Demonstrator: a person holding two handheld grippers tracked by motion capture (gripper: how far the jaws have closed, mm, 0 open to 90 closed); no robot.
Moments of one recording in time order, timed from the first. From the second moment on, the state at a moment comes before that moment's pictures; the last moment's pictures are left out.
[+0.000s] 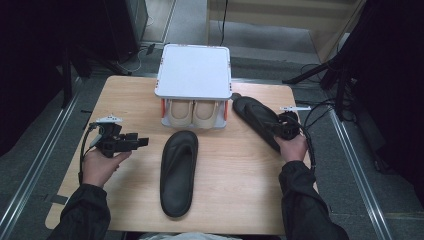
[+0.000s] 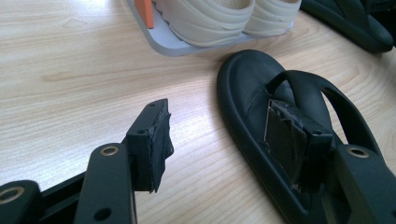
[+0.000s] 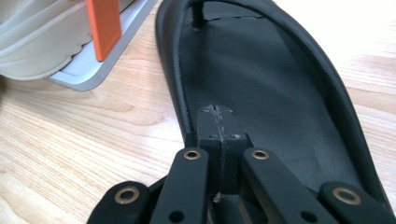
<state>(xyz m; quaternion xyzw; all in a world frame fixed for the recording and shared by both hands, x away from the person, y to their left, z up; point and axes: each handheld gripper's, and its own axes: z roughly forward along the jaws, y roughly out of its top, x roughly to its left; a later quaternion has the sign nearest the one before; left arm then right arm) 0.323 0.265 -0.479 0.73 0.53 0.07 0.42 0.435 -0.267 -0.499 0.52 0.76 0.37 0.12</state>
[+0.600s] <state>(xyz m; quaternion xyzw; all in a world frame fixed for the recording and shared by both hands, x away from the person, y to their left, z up) 0.331 0.259 -0.480 0.74 0.52 0.07 0.42 0.427 -0.243 -0.503 0.52 0.77 0.36 0.12</state>
